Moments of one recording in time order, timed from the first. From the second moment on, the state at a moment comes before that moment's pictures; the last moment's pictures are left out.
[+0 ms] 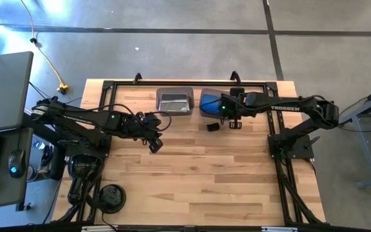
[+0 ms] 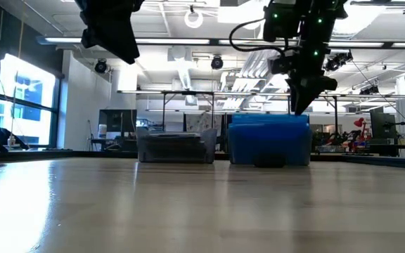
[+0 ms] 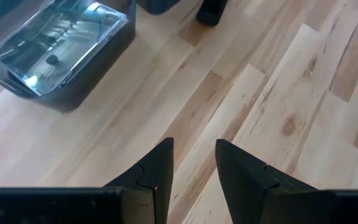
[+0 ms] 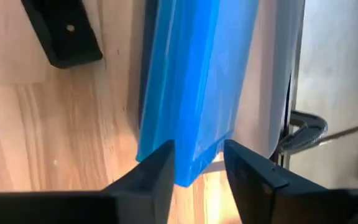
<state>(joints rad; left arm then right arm) -0.17 1.24 1.09 -0.78 -0.38 -0.69 -0.30 1.43 1.05 -0.89 0.42 -0.31</state>
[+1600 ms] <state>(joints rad) -0.17 0.11 0.24 -0.02 -0.32 -0.05 -0.10 0.10 0.04 0.34 -0.47 -0.06</state>
